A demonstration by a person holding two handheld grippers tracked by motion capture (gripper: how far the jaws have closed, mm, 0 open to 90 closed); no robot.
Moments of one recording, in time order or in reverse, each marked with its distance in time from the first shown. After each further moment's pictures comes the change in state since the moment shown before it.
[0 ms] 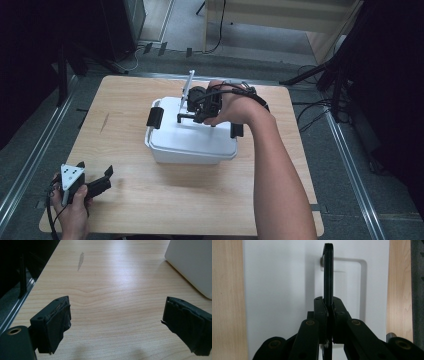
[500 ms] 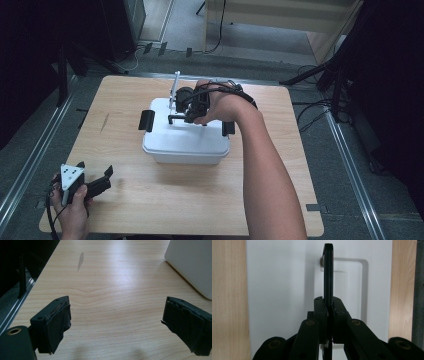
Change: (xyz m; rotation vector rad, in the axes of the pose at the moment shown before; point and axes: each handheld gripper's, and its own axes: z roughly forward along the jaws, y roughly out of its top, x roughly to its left) left arm 0.000 0.000 0.000 -0.002 -0.001 -0.007; right arm -0.001 0.024 0.013 0.028 0.021 -0.038
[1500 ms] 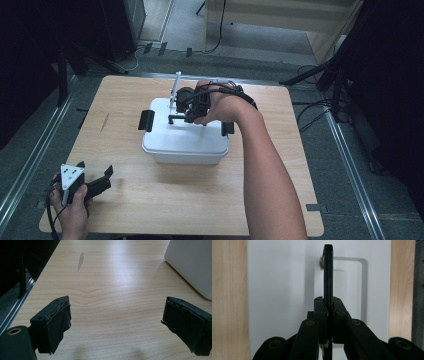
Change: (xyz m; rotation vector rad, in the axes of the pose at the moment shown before) left arm 0.000 0.000 0.000 -0.001 0.000 0.002; right arm -0.002 -0.003 0.001 -0.023 -0.015 -0.007
